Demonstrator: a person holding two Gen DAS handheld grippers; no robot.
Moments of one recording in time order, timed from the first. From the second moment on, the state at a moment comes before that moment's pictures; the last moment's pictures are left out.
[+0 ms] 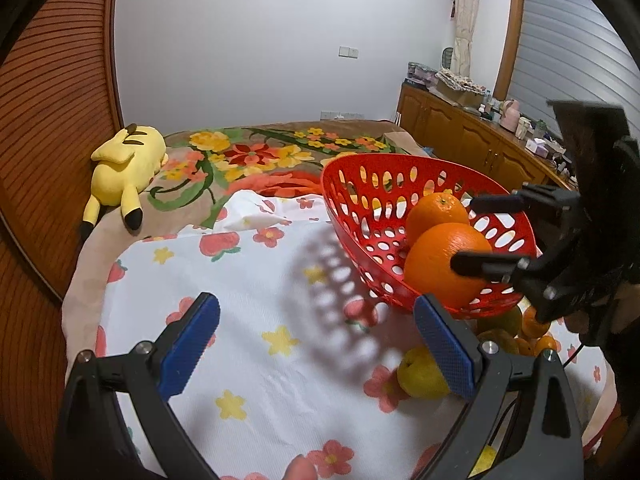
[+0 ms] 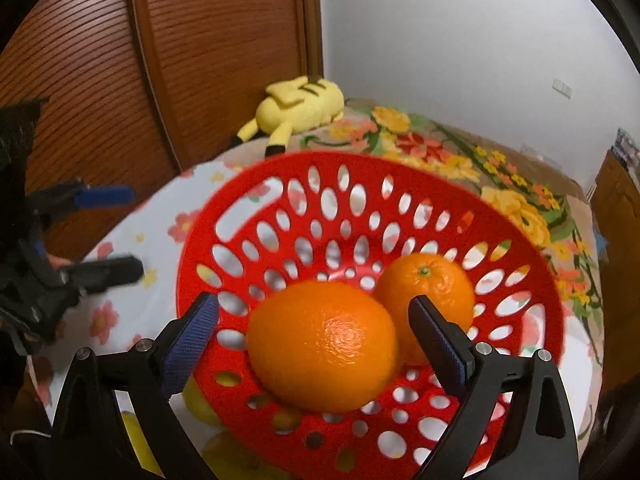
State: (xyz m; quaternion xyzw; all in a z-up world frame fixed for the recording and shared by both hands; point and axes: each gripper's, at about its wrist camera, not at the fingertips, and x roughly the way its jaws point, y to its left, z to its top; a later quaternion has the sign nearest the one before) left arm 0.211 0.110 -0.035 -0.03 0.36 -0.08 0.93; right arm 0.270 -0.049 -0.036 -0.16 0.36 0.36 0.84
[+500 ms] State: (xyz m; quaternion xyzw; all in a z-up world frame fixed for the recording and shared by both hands) left arm 0.170 0.075 -0.037 -0.03 0.36 -0.11 0.93; right arm 0.210 -0.112 0.004 -0.12 0.30 0.33 0.89
